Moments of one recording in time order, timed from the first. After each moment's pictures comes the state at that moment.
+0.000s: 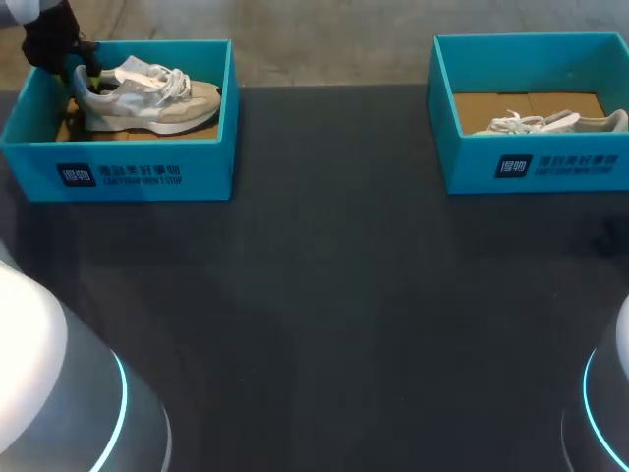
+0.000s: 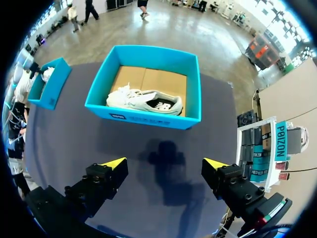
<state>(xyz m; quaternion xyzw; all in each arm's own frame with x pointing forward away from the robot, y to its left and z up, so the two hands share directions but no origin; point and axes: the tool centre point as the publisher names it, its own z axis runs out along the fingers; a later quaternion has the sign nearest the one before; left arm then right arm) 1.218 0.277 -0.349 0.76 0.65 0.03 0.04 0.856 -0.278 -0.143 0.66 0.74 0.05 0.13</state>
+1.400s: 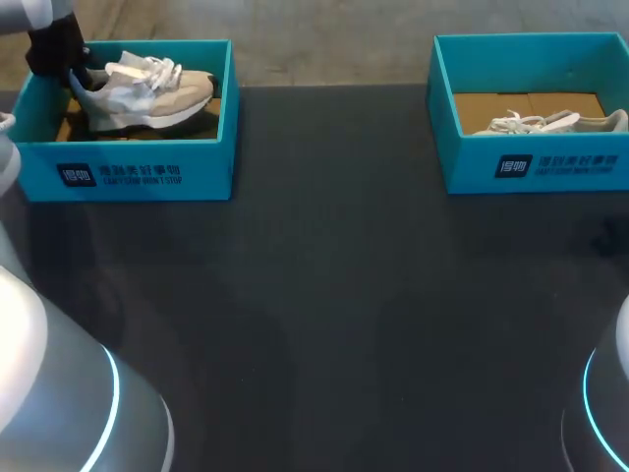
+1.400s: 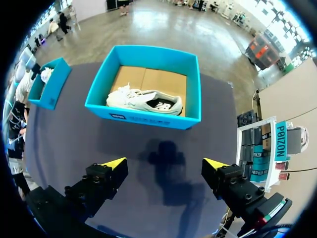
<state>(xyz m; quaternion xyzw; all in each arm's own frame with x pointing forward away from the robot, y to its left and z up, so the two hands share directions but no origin) 1.212 0.285 -0.375 0.77 0.64 0.02 0.00 0.856 -0.278 -0.143 0.66 0.74 0.05 0.13</state>
